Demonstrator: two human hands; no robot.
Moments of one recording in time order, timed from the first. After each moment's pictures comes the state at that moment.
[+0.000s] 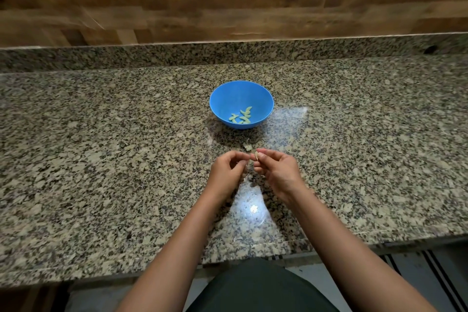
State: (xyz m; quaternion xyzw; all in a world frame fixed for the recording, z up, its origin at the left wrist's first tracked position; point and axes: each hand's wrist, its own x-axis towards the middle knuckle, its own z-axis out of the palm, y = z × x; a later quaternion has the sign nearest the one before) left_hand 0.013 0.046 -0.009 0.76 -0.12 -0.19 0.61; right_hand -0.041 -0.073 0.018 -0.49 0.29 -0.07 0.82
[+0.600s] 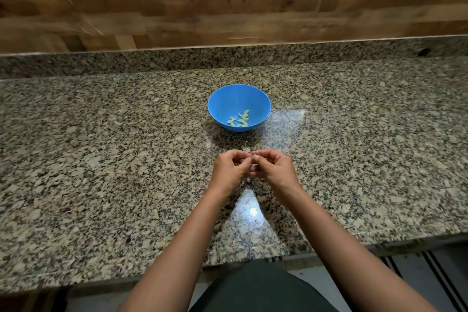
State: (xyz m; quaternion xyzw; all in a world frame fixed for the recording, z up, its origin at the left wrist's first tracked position) left_hand 0.015 0.033 0.000 0.76 -0.10 -0.18 0.62; right_hand -0.042 -0.072 0.013 -0.62 0.25 -0.08 0.74
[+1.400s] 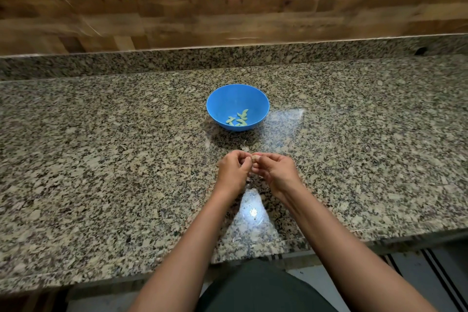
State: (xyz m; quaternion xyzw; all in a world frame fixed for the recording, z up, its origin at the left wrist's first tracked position) left_hand 0.008 0.024 -0.003 0.80 -0.11 -0.16 0.57; right_hand -0.041 -0.072 0.018 -0.51 0.30 -0.08 0.80
